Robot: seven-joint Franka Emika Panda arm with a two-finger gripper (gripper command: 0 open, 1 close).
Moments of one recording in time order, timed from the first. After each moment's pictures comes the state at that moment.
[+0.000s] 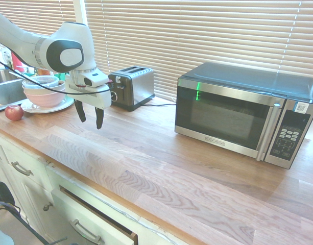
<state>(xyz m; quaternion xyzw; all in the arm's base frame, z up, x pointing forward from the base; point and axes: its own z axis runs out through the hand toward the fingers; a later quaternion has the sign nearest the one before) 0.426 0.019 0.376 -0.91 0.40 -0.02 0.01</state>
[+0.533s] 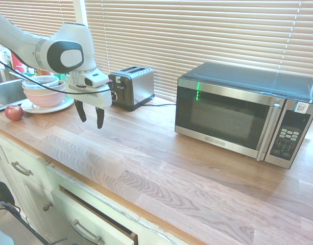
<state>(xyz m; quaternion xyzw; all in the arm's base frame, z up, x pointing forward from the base) 0.451 0.039 0.388 -0.92 0.39 -0.06 0.02</state>
